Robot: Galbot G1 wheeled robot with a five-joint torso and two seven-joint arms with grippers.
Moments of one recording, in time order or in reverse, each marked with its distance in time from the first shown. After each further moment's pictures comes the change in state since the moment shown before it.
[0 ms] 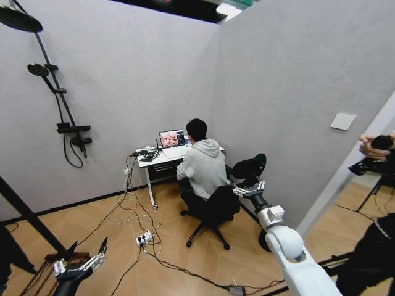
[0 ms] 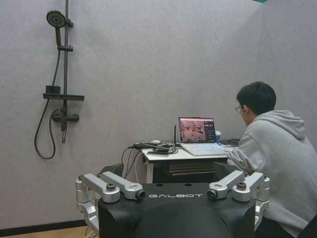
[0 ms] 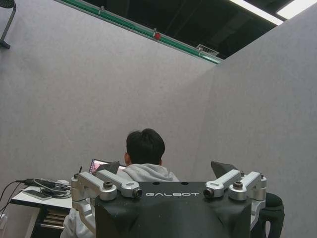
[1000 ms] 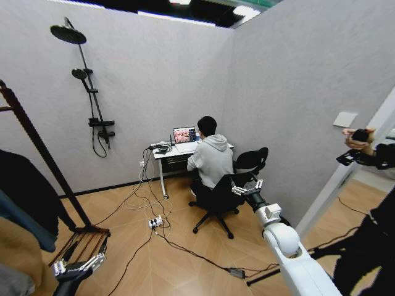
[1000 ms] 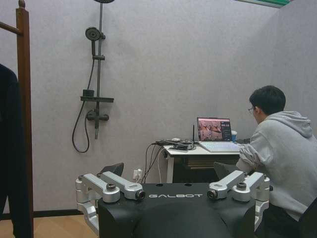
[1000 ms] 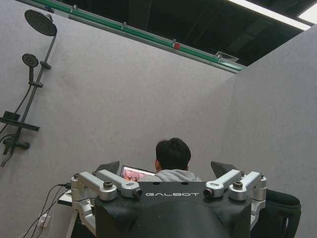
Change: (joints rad) left arm 0.000 0.000 0.000 0.000 0.000 0.000 0.000; right arm 0.025 -0.012 -0.026 -0.047 0.013 0.038 0.000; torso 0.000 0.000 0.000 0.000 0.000
